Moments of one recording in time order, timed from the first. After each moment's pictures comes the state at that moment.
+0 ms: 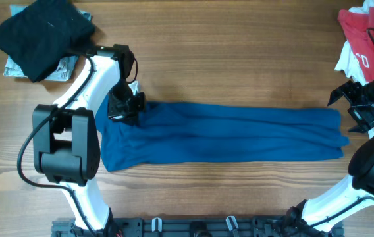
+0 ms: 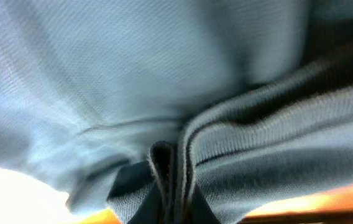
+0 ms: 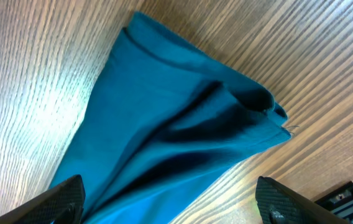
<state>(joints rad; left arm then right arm) -0.16 2.00 1.46 -1.34 0.17 -0.27 -0.51 1.92 1.59 -1.37 -0.07 0.50</state>
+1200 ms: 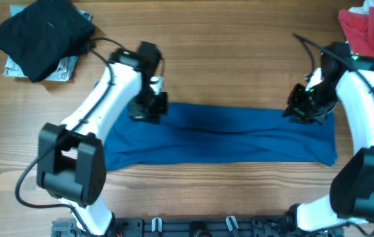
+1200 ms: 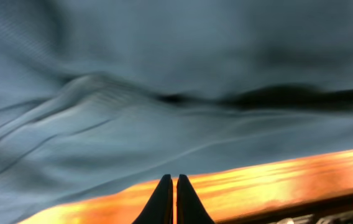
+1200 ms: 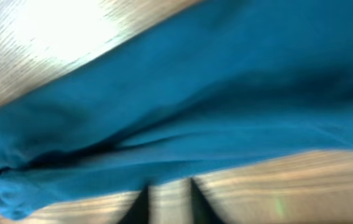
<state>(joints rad) -0.37 1.87 1.47 -1.25 0.23 -0.32 -0.13 1.69 1.31 -1.26 -0.26 0.35</state>
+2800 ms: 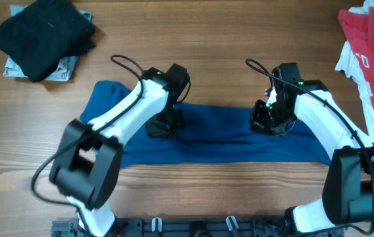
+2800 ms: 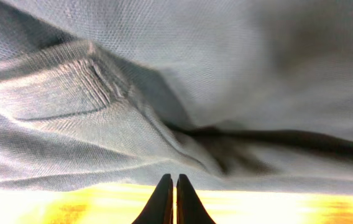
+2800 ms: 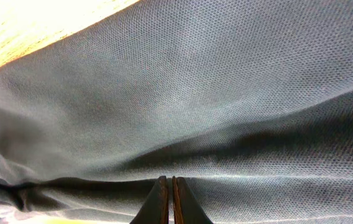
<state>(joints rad) -0.53 1.89 1.34 -1.16 0.13 -0.61 0.10 1.68 1.04 -0.90 -0.32 0.52</state>
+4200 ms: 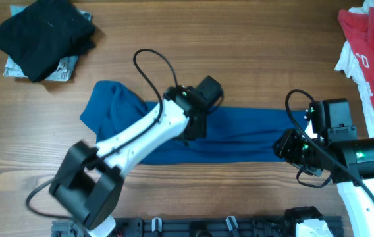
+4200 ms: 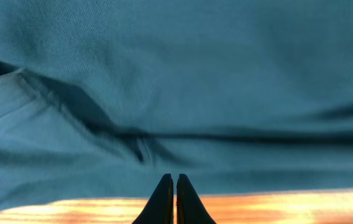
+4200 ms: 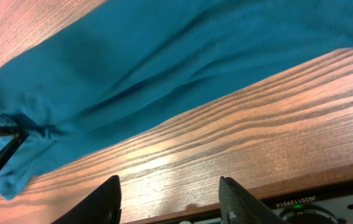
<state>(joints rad) -0.75 1.80 1.34 -1.03 -0.05 -0.70 0.10 0.99 1.03 -1.33 -0.14 0.60</state>
